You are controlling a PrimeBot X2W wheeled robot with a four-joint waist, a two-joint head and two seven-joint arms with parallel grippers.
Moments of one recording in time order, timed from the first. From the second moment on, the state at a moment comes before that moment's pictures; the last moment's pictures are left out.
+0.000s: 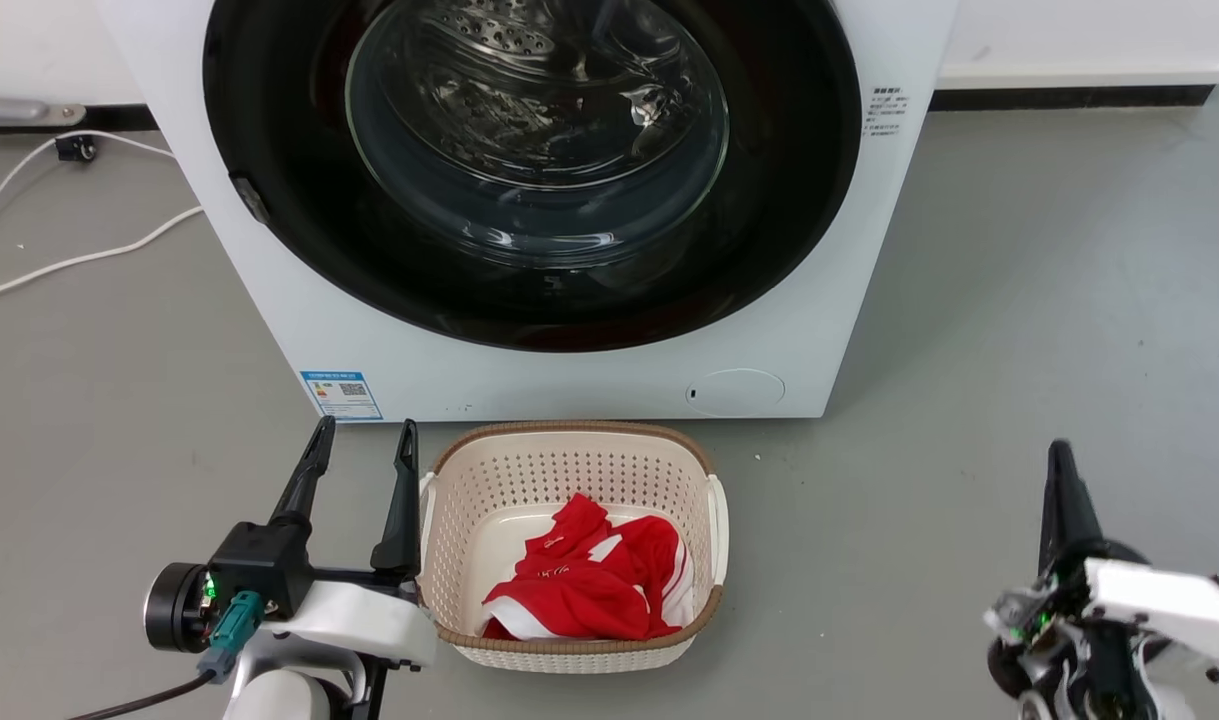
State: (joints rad) left arm -0.11 0.05 0.00 0.16 -0.08 -0.11 -0.26; right arm -0.10 -0.05 0.01 0.24 1.51 0.13 -0.25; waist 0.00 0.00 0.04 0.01
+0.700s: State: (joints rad) left arm -0.20 0.05 -0.01 0.10 -0.10 -0.11 -0.26; right arm -0.67 -0.26 -0.03 0.55 1.91 0.13 -0.02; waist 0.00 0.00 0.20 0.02
